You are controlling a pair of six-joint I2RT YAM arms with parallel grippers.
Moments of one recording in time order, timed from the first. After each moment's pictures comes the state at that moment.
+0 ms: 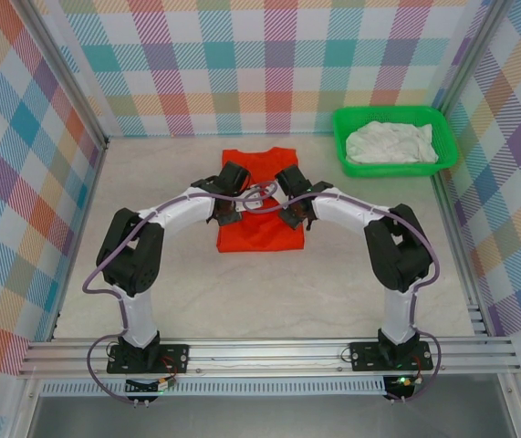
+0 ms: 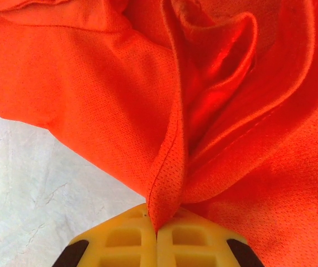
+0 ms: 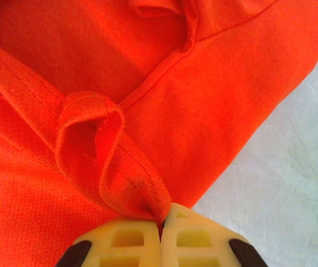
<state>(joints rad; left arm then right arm) -0.51 1.90 1.36 -0.55 -0.24 0.83 0.60 1.93 1.37 -0.52 0.18 -0.32</state>
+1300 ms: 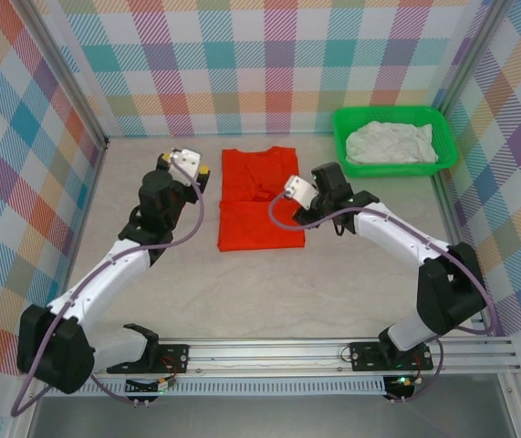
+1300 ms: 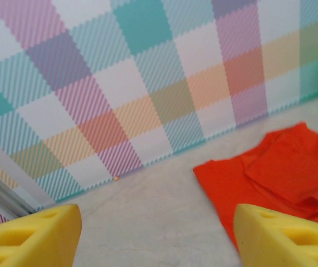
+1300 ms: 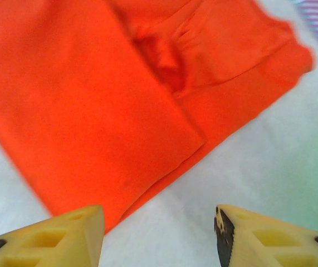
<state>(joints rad) -0.37 1.16 0.85 0.18 -0.25 0.31 0.52 1.53 1.11 -0.46 -0.09 -0.61</state>
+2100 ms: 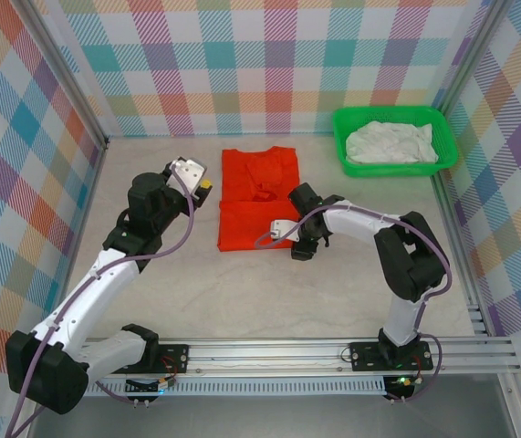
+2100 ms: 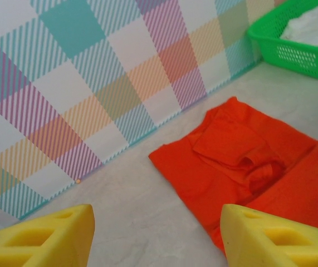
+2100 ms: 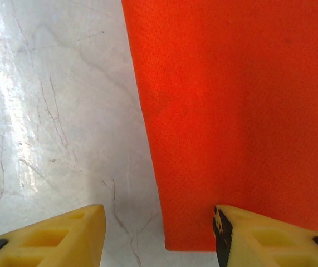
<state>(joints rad) -0.36 1.06 0.90 -0.09 -0.02 0.41 0.59 1.81 1.16 -0.65 -0.13 -0.90</state>
